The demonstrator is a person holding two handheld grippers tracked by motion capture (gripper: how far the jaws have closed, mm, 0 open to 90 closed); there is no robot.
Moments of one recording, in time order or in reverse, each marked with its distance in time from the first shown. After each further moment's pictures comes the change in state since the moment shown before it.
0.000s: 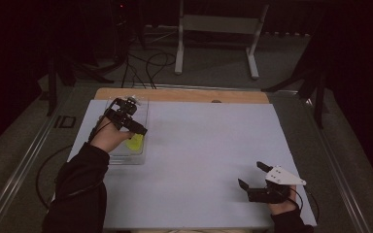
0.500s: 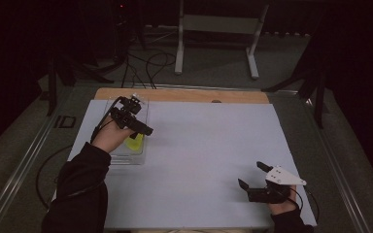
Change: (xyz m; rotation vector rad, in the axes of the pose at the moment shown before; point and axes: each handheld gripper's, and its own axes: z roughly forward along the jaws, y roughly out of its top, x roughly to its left) left arm -0.014 0.005 -0.014 -0.060 -0.129 0.066; right arm 0.000 0.000 0.000 -0.004 -0.001 -0.005
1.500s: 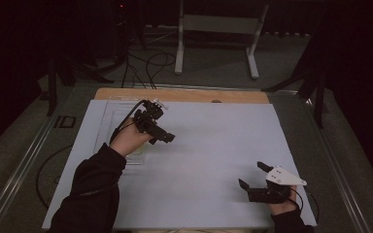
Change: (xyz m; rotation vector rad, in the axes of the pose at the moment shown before) left arm -0.056 0.018 0.006 -0.064 -0.160 0.165; right arm 0.000 -0.001 -0.001 0.000 -0.003 0.003
